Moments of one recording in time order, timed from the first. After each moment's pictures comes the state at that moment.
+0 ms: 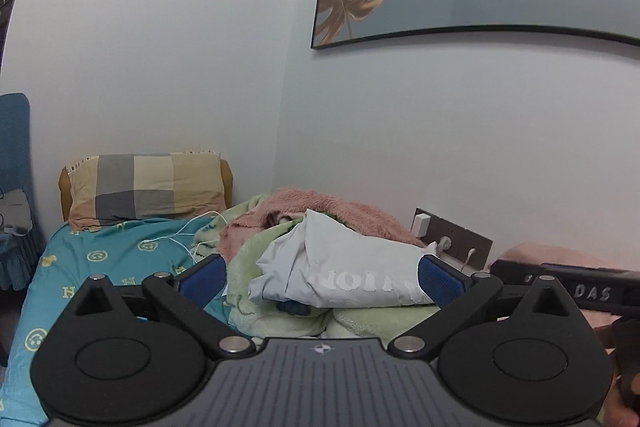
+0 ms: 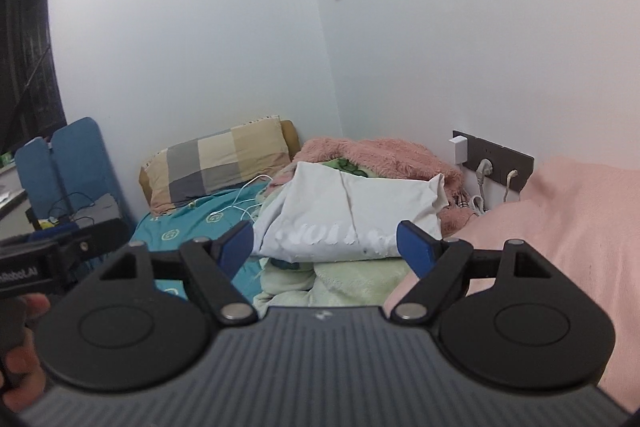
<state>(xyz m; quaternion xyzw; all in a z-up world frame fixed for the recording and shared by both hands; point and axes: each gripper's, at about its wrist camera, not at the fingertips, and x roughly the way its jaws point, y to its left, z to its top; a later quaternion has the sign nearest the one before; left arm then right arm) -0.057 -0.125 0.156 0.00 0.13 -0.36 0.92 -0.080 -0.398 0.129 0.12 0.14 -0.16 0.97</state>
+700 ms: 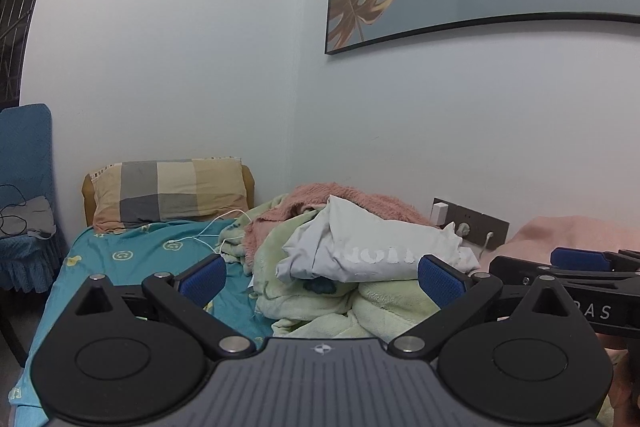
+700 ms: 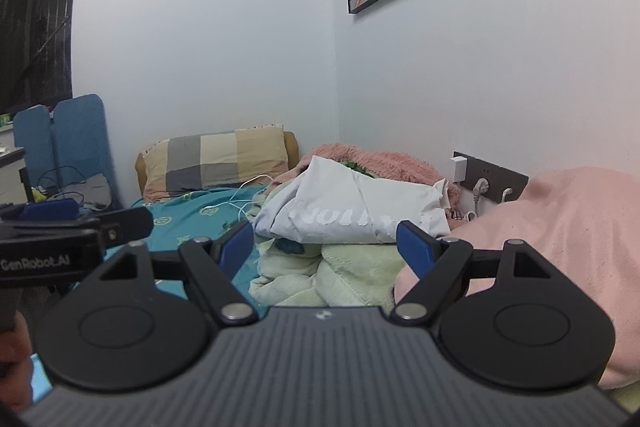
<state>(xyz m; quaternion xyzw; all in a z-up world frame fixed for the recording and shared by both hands) -0.091 -0.088 0.124 0.02 0.12 -0.34 0.93 -0.101 -0.336 0.097 0.05 0.11 -0.18 0.98</state>
